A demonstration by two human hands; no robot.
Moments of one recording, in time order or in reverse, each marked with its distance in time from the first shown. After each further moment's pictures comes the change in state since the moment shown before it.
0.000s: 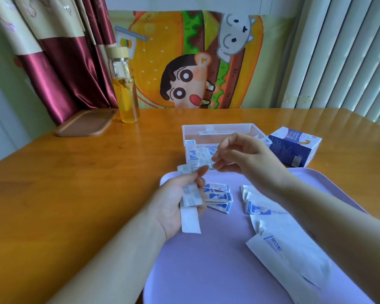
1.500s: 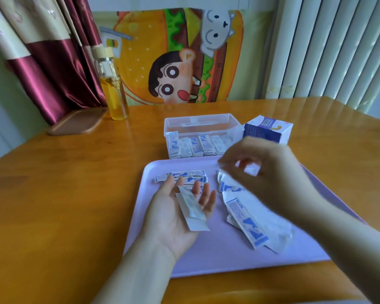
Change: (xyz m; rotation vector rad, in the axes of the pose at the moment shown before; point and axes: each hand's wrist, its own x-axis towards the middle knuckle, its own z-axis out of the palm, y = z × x) left_hand -0.057 -0.053 0.038 -0.454 0.063 -0.019; right_hand -0.092 -0.015 -0.035 -0.621 0.137 -0.480
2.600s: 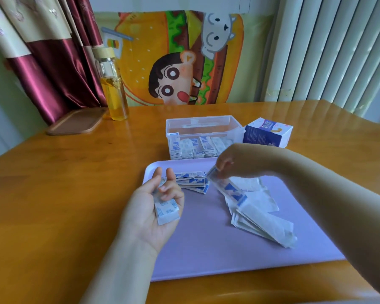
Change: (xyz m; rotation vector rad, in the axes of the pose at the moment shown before) left_hand -0.012 0.029 -0.005 0.076 -0.033 0.204; right_hand 0.060 0.027 0.014 -0.393 -0.769 0.403
